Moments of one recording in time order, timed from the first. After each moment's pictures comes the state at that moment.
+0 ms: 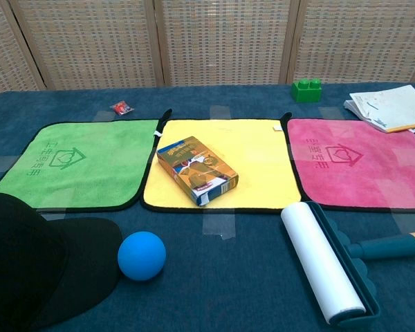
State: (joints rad) left arm -0.08 -0.98 -0.05 -1.78 1.54 1.55 0.04; right arm 0.08 -1.12 0.07 -1.63 -1.52 1.51 -0.16
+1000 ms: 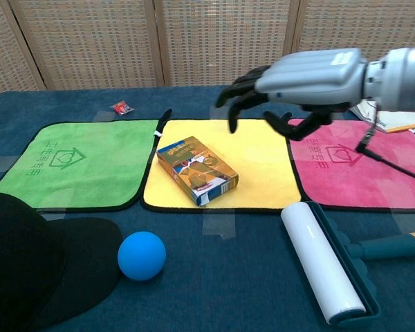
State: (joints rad) left arm -0.17 -1.04 -0.12 -1.71 1.33 1.39 0.10; right arm 0.88 -1.31 0.17 -1.48 -1.80 0.81 0.01
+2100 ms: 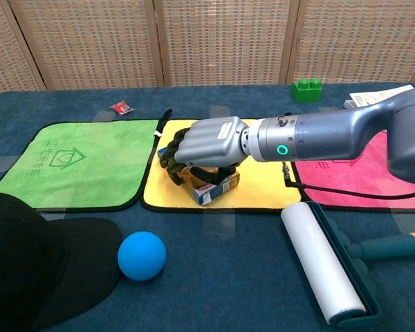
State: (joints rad) left arm -0.22 -1.07 -0.16 -1.65 1.20 1.30 0.12; right arm 1.20 -1.83 0.01 -0.76 -1.84 0.75 0.14
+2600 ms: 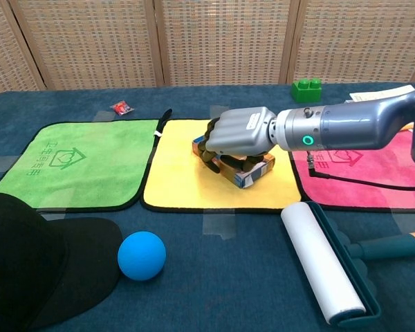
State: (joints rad) left arm -0.21 -1.07 -0.15 -1.67 1.22 1.31 0.11; right arm 1.17 -1.77 -0.02 -0.77 -1.75 0.71 0.04
